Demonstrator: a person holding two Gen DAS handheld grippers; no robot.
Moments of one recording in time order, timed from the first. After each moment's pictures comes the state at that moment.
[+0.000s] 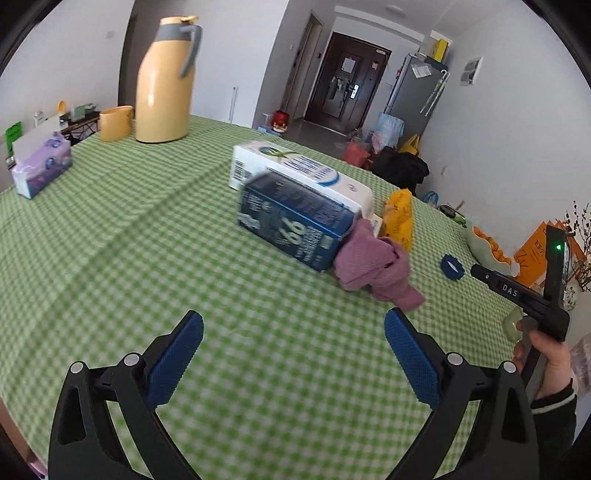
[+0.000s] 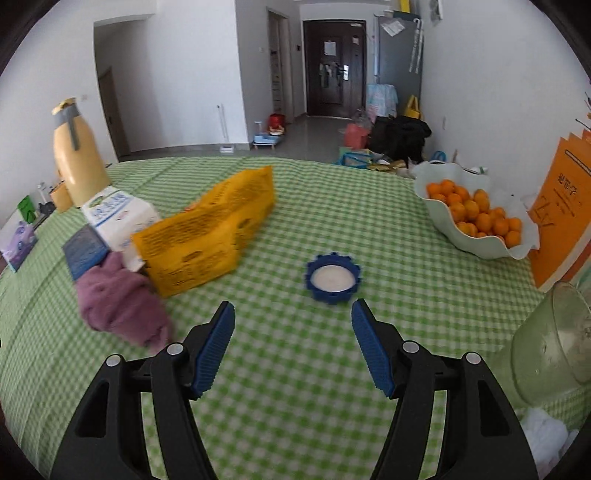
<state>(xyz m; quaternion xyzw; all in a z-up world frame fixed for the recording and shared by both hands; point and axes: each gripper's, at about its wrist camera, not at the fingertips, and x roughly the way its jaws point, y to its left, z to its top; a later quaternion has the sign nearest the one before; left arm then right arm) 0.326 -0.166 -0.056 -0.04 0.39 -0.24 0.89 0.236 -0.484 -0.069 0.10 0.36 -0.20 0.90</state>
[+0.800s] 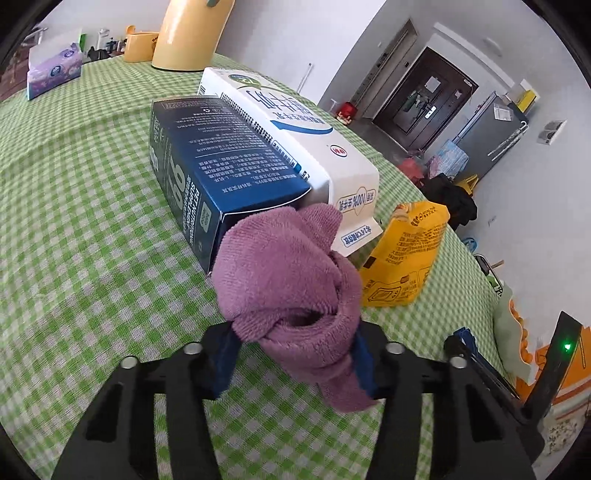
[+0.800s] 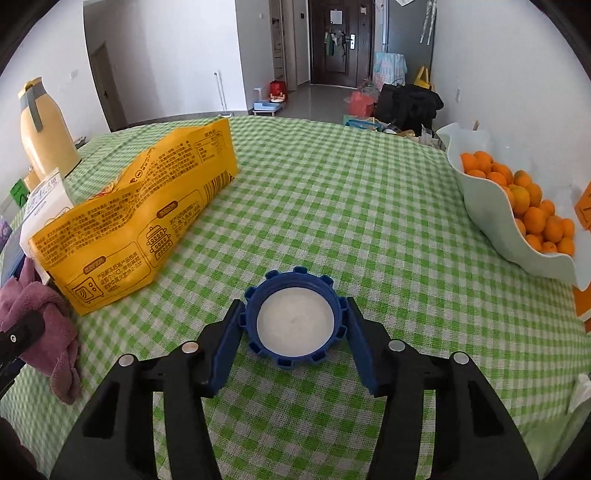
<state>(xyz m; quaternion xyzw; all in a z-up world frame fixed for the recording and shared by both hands) 0.379 -0.309 -0.112 -0.17 0.45 -0.12 0.87 0.294 -0.534 -0.121 0.10 0.41 -0.17 0.89</state>
